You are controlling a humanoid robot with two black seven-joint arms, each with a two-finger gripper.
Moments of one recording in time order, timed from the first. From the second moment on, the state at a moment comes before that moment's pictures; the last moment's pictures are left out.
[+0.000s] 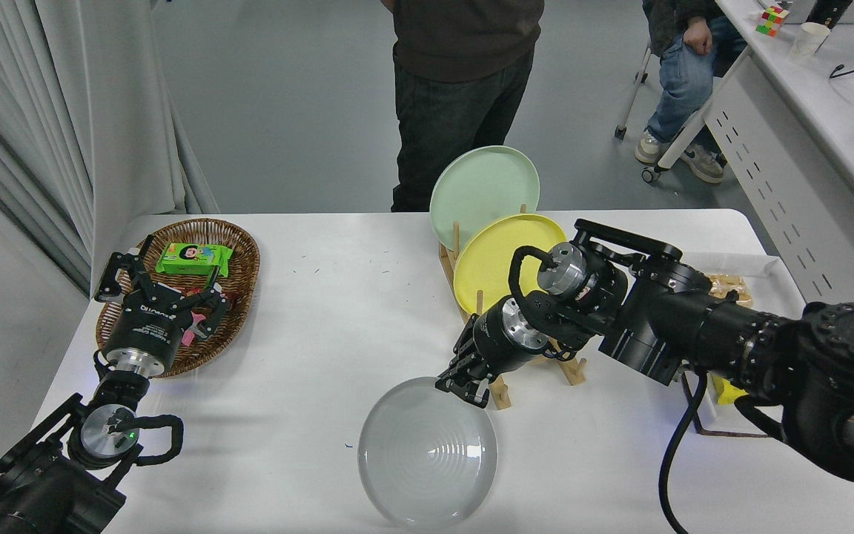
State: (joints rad) left arm -0.40 0.28 -1.19 -0.64 0.14 -0.56 -0.39; right arm 1.19 0.00 0.03 0.66 0.82 -0.46 -0.80
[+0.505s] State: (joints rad) left arm -0.40 0.28 -1.19 -0.64 0.14 -0.56 -0.39; right arm 1.20 0.00 0.06 0.61 0.82 -0.50 -0.86
